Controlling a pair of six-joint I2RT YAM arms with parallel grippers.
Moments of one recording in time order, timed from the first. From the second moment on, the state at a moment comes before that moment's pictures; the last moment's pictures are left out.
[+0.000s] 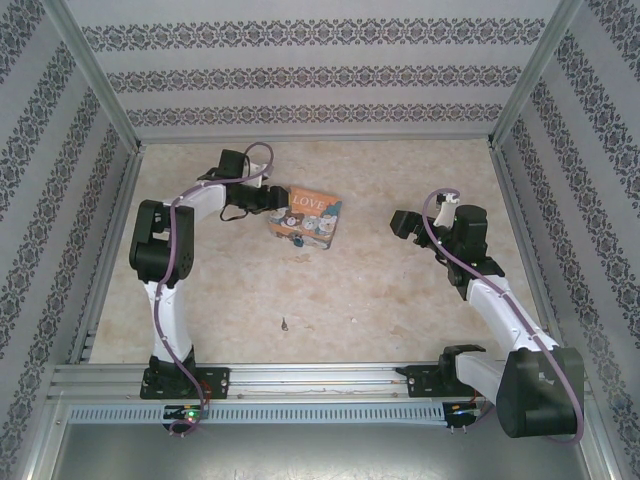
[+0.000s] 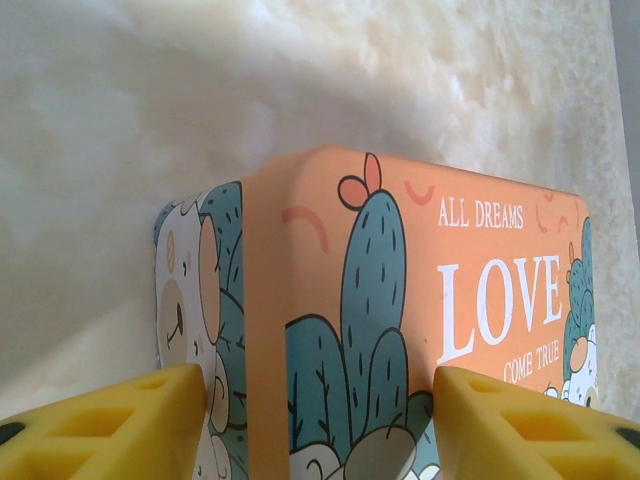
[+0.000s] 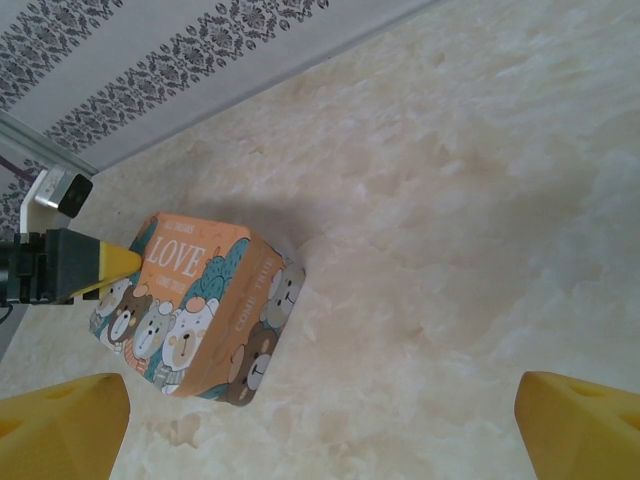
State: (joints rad) left arm -0.15 2.10 1.46 -0.36 0.70 -0.25; right arm 0.03 1.08 0.57 0.04 -0.44 0.47
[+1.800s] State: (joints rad) left arm -0.30 0.86 0.51 -0.19 -0.11 -0.57; right arm 0.85 1.26 0.90 -0.59 -0.25 0.32
